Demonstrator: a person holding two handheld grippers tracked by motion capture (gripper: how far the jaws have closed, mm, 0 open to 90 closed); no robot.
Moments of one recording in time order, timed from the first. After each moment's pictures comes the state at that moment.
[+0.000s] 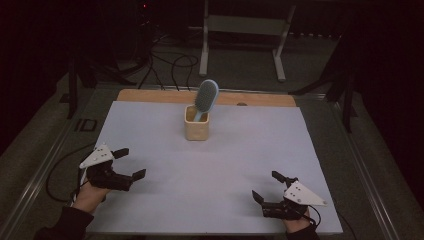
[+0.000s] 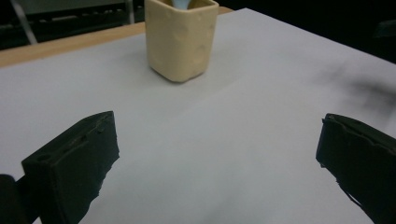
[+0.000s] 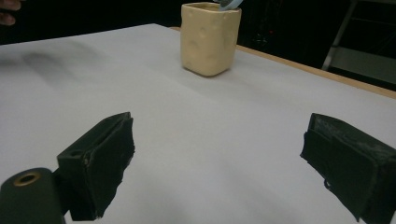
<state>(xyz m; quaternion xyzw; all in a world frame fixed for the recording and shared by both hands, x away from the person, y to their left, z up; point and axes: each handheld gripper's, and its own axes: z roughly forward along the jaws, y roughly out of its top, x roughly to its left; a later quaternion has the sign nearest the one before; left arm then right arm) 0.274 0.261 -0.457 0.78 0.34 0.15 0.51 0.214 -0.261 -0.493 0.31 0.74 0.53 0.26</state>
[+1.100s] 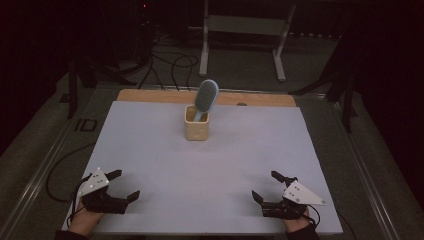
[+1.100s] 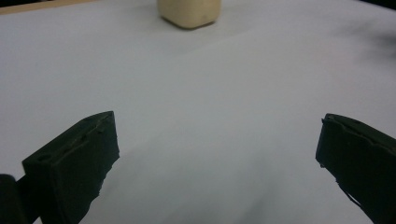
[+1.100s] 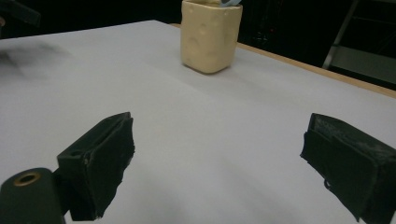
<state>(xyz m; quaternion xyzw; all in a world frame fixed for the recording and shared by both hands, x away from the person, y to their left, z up) 0.233 0.277 -0.506 0.78 0.37 0.17 0.48 0.216 -0.261 -0.494 0.31 0.75 0.53 0.26</state>
